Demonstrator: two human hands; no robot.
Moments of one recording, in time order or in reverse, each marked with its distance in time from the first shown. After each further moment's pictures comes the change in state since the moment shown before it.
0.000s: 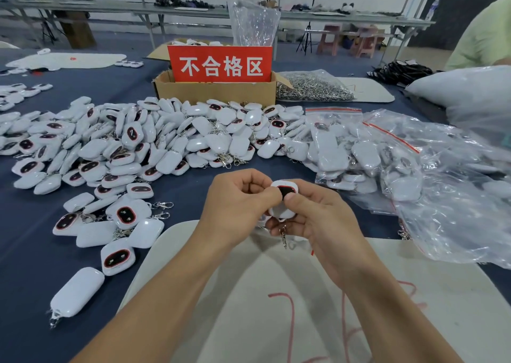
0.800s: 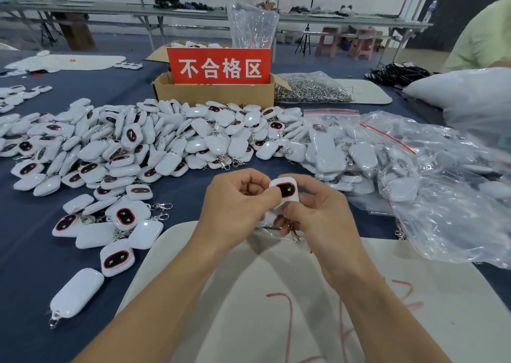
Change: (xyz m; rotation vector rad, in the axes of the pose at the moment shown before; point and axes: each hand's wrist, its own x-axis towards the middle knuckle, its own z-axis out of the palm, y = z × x) left_hand 0.003 -0.003 0.000 0.036 0.014 0.050; right_hand 0.001 0.004 0.002 -0.160 0.175 -0.096
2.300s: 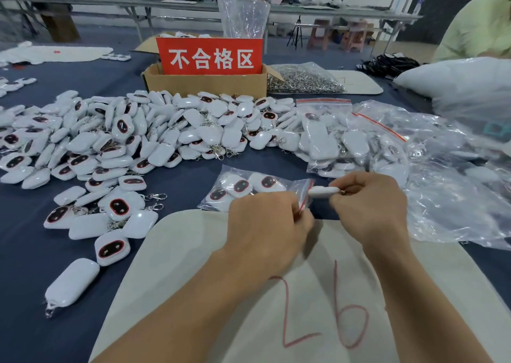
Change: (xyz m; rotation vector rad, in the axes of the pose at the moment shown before) left_hand -0.034 -0.005 0.047 0.971 0.051 0.283; right_hand 0.007 0.004 -0.056 -0.657 0.531 0.133
